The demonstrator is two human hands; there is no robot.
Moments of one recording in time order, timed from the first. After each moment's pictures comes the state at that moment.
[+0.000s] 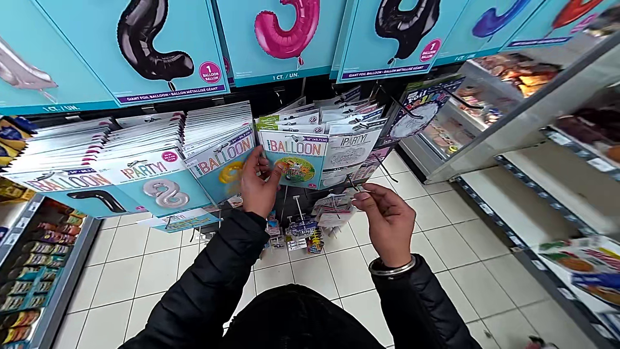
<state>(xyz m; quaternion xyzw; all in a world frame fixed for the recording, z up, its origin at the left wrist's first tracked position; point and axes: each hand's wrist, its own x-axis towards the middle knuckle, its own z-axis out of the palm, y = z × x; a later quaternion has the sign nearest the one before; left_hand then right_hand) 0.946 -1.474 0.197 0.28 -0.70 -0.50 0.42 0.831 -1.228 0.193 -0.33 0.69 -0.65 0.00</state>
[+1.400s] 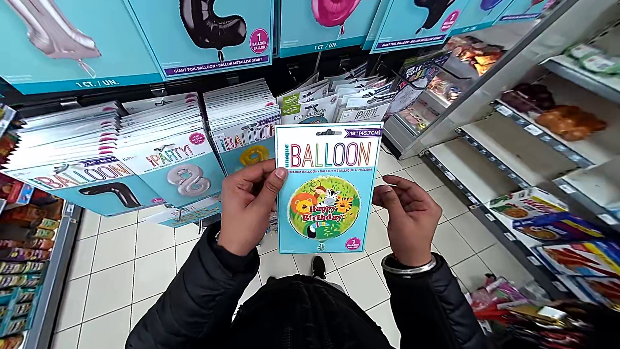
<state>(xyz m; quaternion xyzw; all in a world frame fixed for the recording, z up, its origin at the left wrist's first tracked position) 1.089 -1.463 0.272 0.04 -0.68 -0.63 0.37 0.927 -1.225 0.215 -0.29 0.70 -0.65 -0.07</state>
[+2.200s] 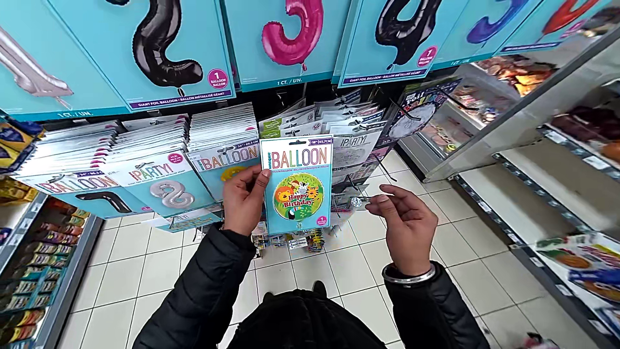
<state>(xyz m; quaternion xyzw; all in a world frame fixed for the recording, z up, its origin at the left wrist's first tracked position) 1.002 -1.461 0.234 0.17 -0.71 -0.54 0.42 0.831 -1.209 0.210 -0.32 0.65 -0.69 -0.01</state>
